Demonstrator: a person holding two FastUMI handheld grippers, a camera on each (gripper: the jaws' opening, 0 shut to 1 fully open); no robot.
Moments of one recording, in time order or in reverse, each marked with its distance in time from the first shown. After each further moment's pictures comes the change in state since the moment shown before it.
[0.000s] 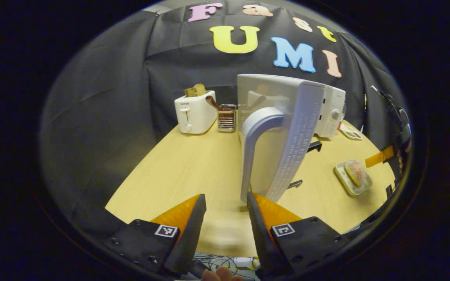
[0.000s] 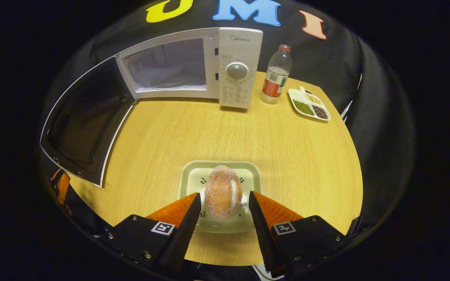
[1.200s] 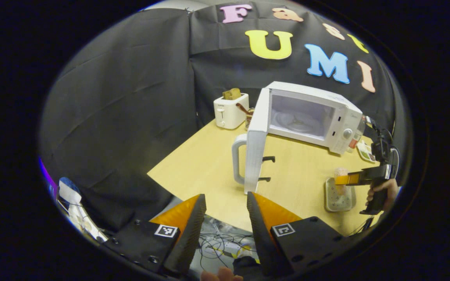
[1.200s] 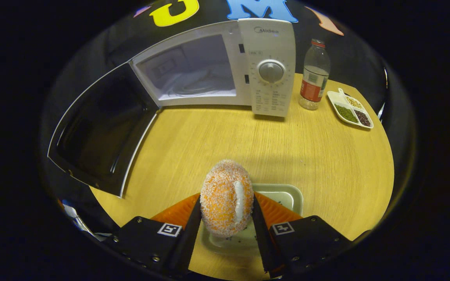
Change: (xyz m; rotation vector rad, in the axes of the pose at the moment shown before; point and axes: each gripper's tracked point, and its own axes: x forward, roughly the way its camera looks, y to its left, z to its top) left arm -0.166 -0.072 0.033 -0.169 0.092 0.305; right arm 0.031 0.055 0.050 0.030 -0.086 0.298
